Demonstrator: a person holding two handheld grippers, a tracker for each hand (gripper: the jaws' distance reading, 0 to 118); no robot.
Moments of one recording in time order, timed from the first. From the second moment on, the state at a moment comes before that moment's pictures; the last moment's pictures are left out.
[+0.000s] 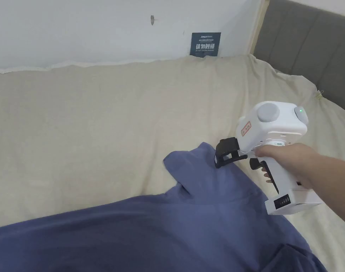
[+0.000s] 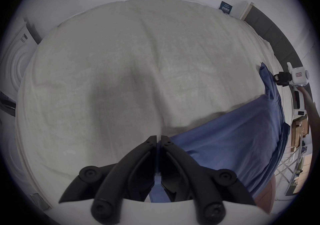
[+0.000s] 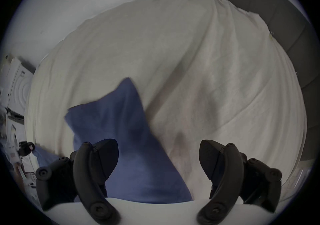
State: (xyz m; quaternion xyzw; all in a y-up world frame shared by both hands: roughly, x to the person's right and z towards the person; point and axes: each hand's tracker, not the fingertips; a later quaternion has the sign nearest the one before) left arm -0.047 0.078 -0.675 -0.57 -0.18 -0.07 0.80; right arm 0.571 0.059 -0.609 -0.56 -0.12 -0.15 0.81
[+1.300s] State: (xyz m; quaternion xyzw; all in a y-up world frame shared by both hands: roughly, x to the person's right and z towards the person) left arm -0.160 0.135 -0.486 -0.53 -0.24 0.04 0.81; right arm 0.554 0.170 -0.257 -0.45 -0.06 -0.28 0.84
